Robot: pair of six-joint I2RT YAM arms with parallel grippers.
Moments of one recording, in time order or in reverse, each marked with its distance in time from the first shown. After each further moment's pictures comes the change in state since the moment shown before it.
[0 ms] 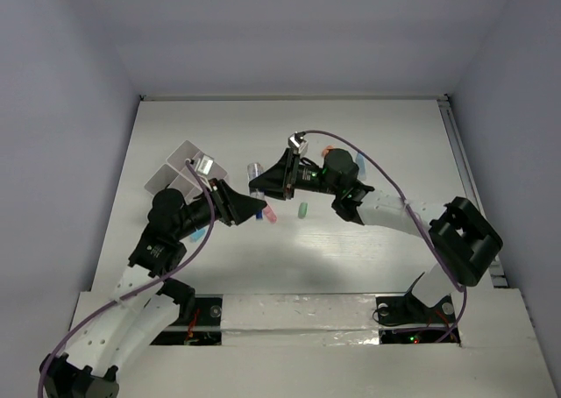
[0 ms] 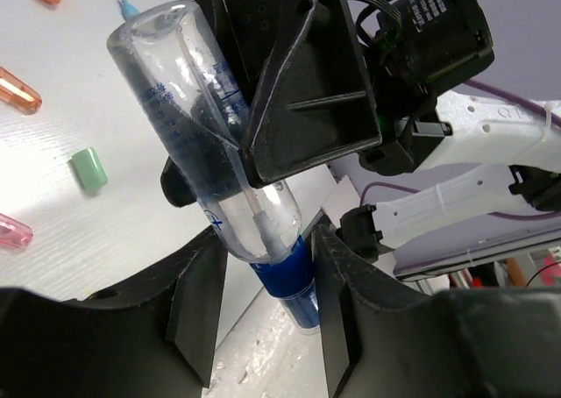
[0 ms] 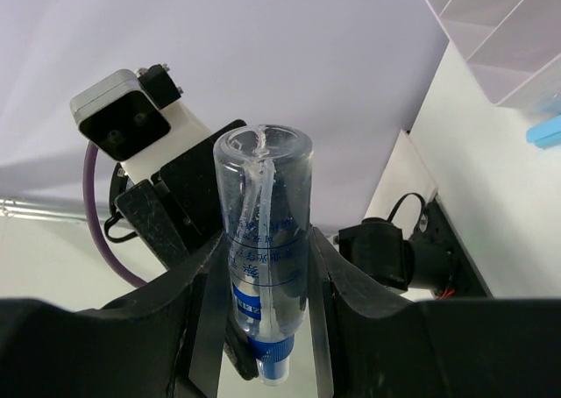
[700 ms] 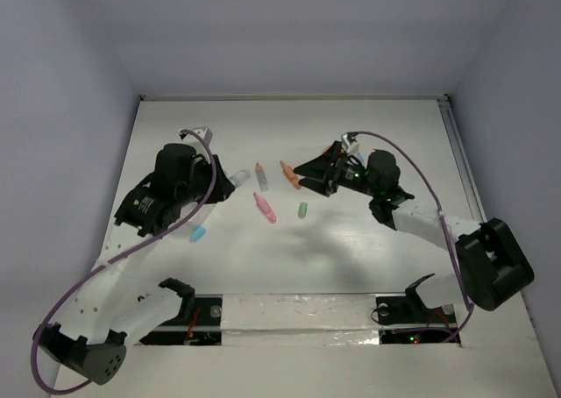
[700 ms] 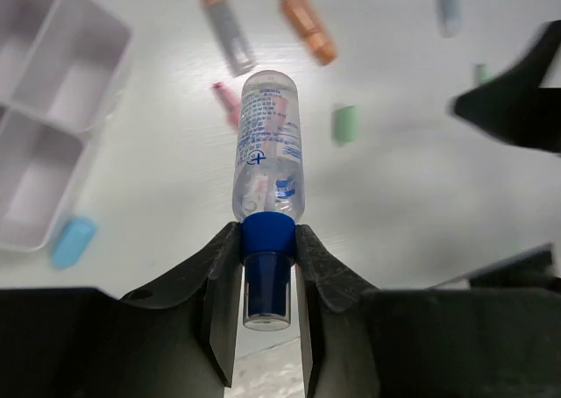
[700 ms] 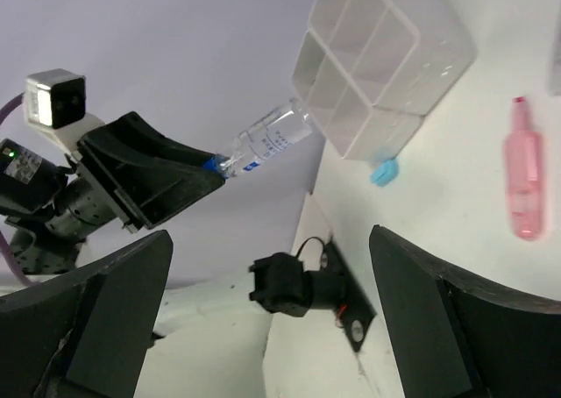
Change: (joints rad) left arm 0.006 0.301 0.552 -0.788 -0.456 0.341; right arm -0.241 -0.192 -0.229 -0.077 -0.049 -0.156
